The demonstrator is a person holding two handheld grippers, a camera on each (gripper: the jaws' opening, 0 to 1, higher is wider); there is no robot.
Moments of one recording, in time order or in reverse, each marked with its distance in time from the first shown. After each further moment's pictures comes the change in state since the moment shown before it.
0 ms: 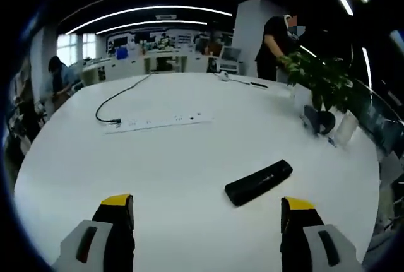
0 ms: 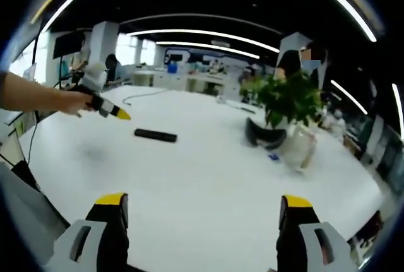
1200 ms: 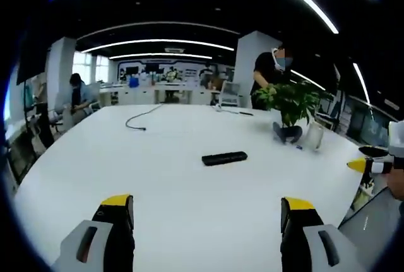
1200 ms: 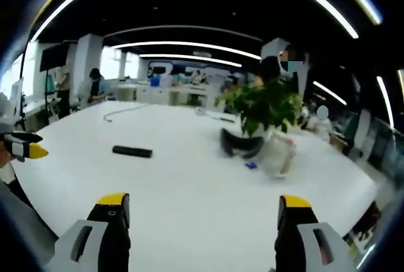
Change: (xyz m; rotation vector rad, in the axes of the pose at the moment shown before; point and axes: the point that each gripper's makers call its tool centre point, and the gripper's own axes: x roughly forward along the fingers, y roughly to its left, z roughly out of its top) left arm -0.175 -0.051 -0.086 -0.035 -0.224 0.060; right arm -0.007 -0.055 0.007 0.075 -0.042 -0.102
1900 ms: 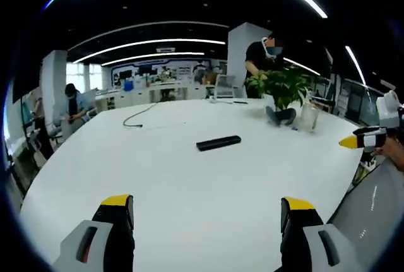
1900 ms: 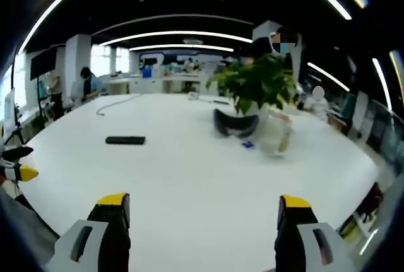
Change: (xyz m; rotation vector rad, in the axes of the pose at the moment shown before) left arm -0.008 -0.021 -0.032 0.137 0.068 -0.036; right arm 0.007 -0.007 -0.031 0.059 0.100 -0.007
